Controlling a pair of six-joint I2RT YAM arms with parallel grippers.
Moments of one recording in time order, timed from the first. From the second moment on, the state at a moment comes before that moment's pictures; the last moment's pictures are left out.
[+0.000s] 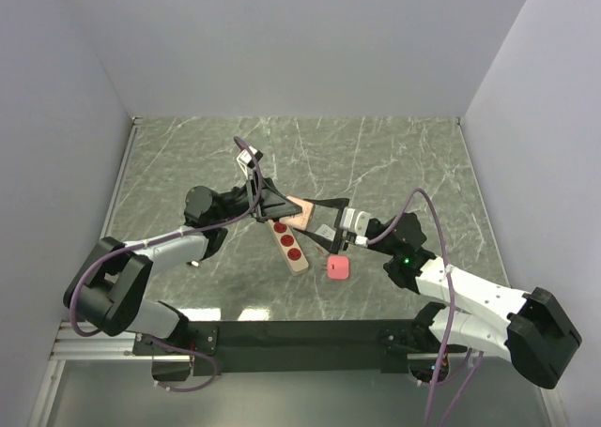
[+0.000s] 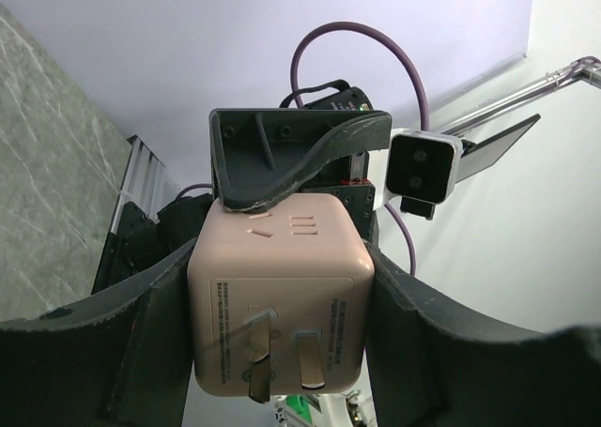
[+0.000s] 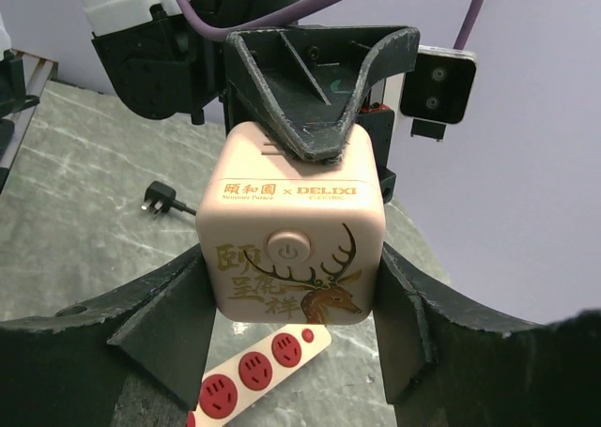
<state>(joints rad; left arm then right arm) -0.51 1.41 0.60 1.28 0.93 -1.54 0.75 1.02 0.46 0.84 -0.58 -0.34</state>
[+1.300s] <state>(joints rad) -0.30 1.23 0.45 0.57 0.42 -0.68 0.87 1.14 0.78 -0.11 -0.04 -0.16</state>
